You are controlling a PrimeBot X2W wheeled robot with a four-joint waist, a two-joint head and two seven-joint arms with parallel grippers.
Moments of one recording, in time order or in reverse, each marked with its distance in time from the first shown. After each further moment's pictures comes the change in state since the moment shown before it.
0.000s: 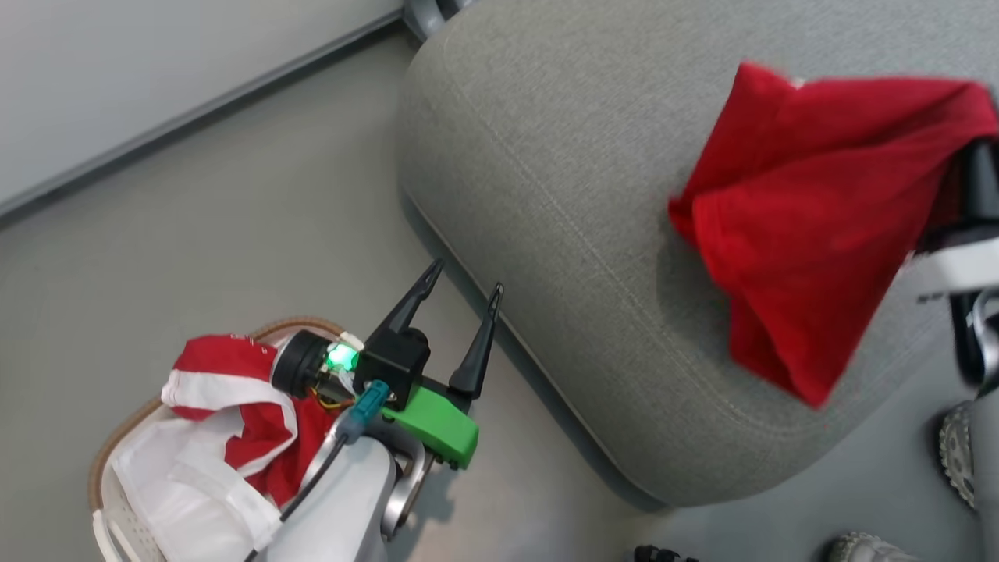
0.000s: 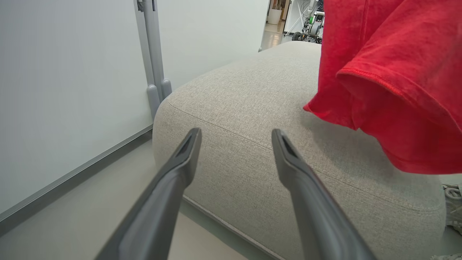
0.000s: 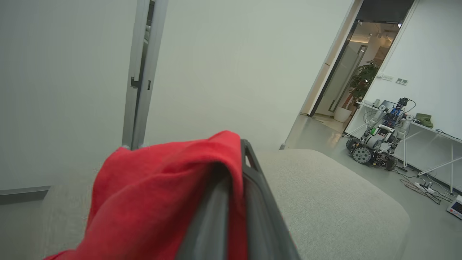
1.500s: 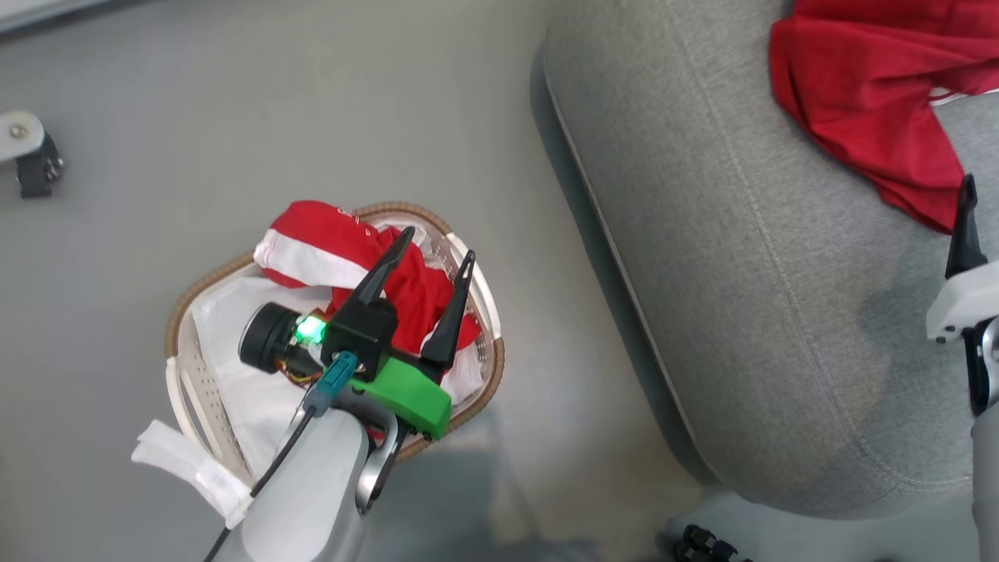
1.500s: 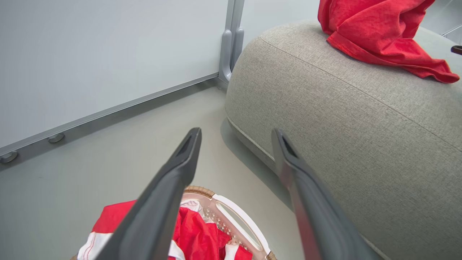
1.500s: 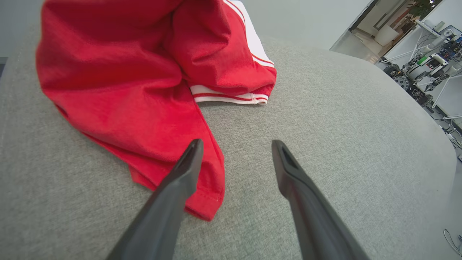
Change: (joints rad) left arm -0.055 0.018 0.057 0.012 0.013 -0.046 0.000; right arm -0.113 0.026 -0.235 0.439 -0.227 0.000 0.000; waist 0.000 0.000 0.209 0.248
